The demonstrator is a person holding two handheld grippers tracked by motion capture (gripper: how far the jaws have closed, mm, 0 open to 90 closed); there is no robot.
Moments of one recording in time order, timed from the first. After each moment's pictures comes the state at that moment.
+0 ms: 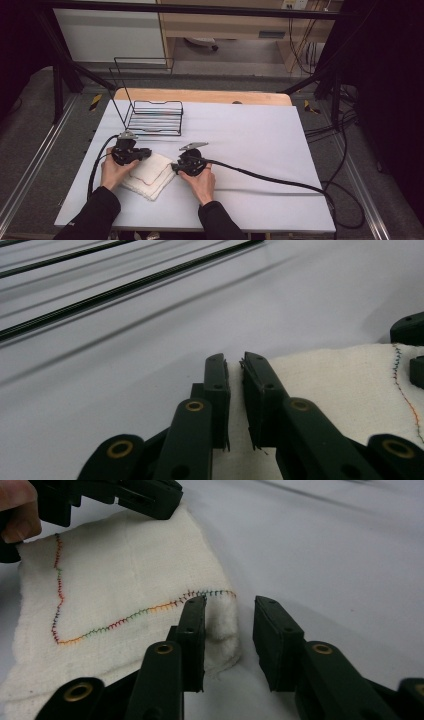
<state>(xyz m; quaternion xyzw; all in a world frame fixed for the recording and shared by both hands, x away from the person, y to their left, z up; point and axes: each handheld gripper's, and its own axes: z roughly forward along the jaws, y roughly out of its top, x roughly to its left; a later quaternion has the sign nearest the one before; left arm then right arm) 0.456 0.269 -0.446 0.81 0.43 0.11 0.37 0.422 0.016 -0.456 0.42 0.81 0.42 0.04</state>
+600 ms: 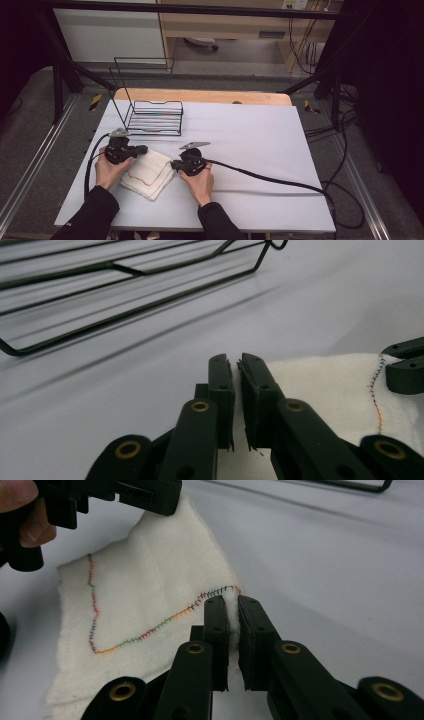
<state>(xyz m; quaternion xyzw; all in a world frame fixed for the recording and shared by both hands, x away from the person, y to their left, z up) 0.446 0.284 -0.426 0.79 0.43 0.11 0.41 0.417 0.015 -0.445 0.42 0.79 0.45 0.03</state>
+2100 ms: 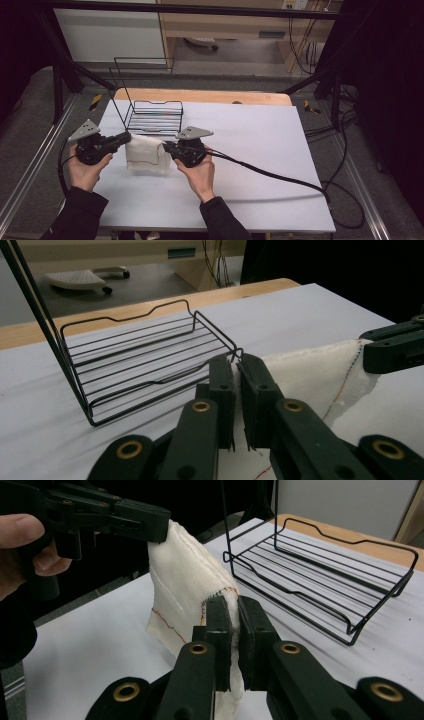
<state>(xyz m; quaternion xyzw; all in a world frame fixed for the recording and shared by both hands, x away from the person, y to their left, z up) 0.393 0.307 -0.349 0.73 0.39 0.20 0.52 0.398 0.013 -0.357 0.31 0.78 0.53 0.12</state>
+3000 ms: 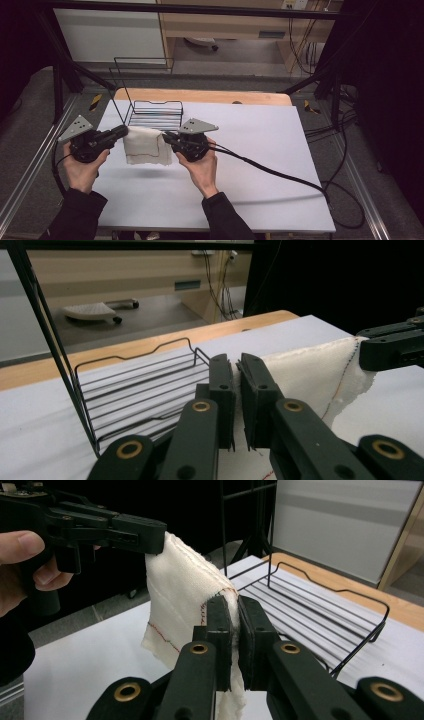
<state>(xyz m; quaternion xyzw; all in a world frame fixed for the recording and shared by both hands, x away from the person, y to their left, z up) 0.382 0.302 -0.321 0.70 0.38 0.24 0.55 0.397 0.006 -0.327 0.28 0.76 0.57 0.15</state>
